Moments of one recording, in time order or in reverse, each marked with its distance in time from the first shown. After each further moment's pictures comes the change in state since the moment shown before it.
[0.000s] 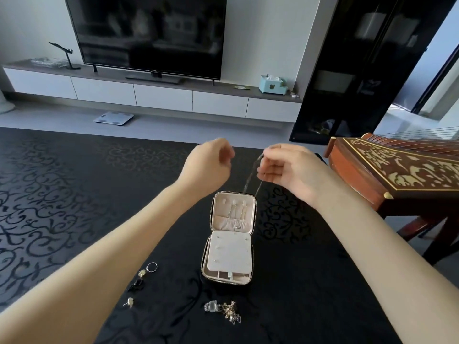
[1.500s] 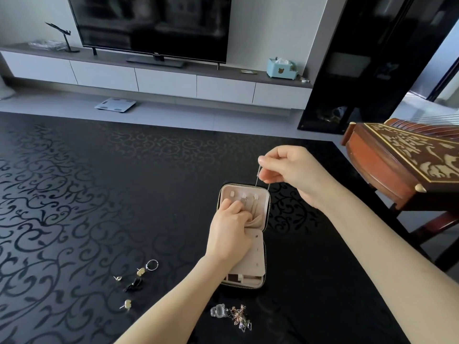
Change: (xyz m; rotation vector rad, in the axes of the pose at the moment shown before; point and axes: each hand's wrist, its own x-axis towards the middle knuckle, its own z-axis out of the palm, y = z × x) left_hand -0.080 -0.070 0.134 0.151 0.022 0.077; right_hand 0.036 0.052 -0.004 -0.518 0.093 -0.053
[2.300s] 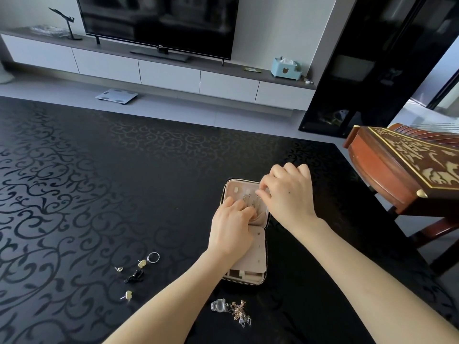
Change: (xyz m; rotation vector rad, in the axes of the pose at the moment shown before) left_hand 0.000 0.000 0.000 0.069 0.037 0.026; right_hand -0.004 0.057 0.034 -1.209 0.345 -0.510
